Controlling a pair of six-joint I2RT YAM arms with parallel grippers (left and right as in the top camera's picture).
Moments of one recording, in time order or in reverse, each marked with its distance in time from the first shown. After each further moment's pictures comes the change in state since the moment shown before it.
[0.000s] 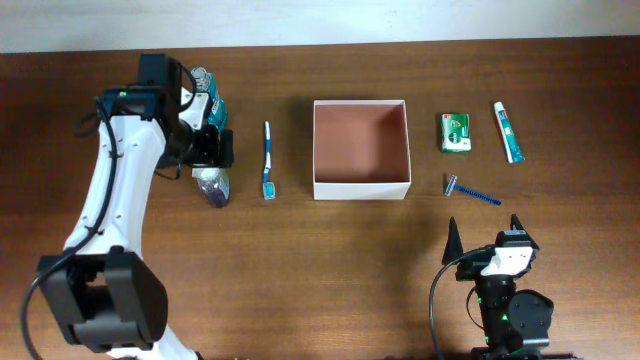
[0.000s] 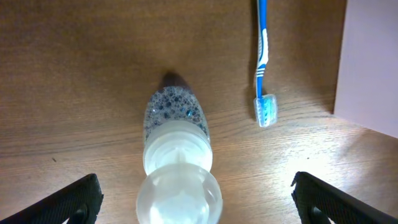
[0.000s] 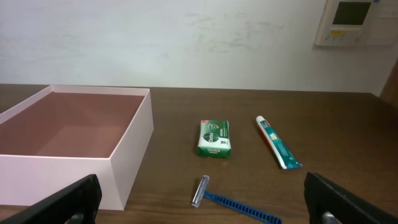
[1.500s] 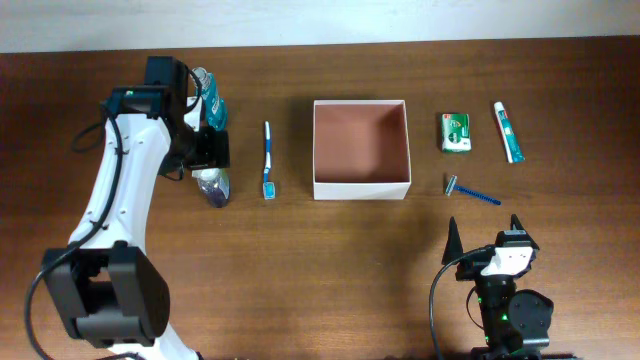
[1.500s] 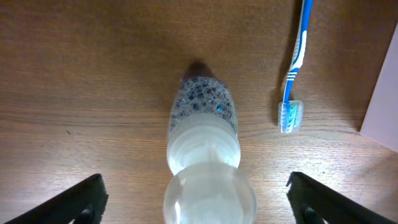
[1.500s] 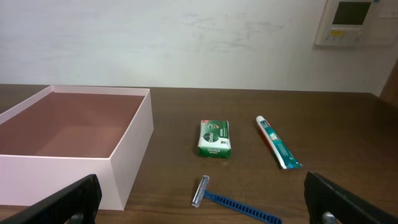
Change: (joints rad) left arm -0.016 0.020 0.000 -0.021 -0.102 -0.141; right arm 0.000 0.000 0.000 0.000 0.000 0.000
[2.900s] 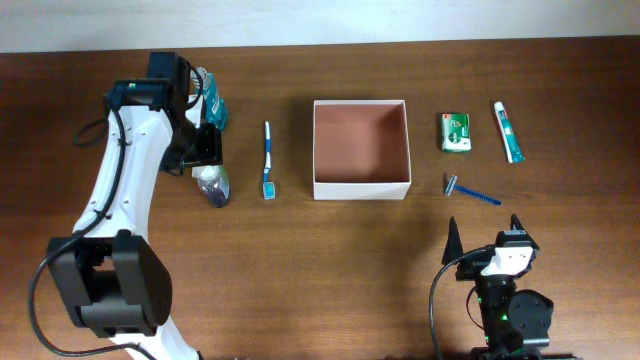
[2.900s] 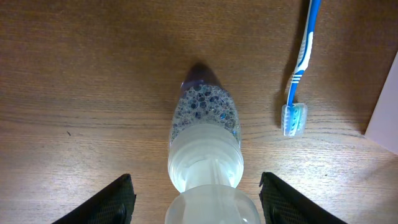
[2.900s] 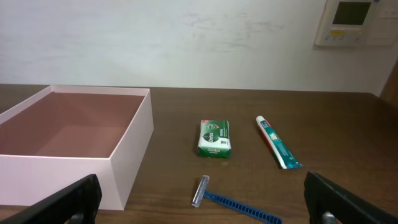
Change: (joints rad) left arm 0.000 0.047 0.059 -0.037 -0.007 -0.002; right arm 0.000 0.000 0.000 0.000 0.000 0.000
